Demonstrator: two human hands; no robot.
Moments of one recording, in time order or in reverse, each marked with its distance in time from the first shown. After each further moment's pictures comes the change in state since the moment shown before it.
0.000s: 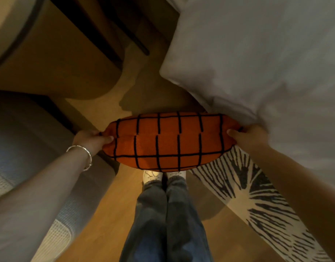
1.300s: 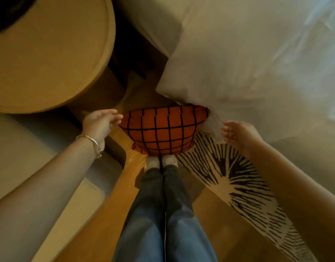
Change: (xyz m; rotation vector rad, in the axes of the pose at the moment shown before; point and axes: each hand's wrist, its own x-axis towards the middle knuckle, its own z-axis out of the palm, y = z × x) left_hand -0.227 0.095 -0.085 -0.455 -0.022 0.244; right_hand -0.165 -0.056 -0.148 0.811 -0.198 0.288
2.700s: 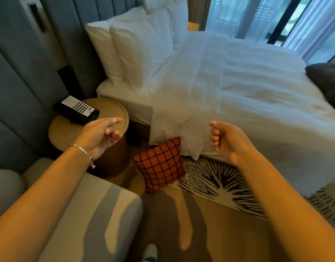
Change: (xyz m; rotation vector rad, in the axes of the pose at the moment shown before) left_hand -0.427 0.043 -0.292 -0.125 -0.601 0.443; right_hand -0.573 0.175 -0.046 0.532 -0.156 -0.625
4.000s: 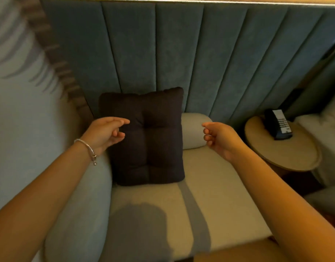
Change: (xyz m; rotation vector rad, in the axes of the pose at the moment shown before) left_hand -0.481 -0.061 -0.521 -0.079 0.974 0.175; right_hand -0.326 0.253 0.500 -0.530 -0.926 0.172
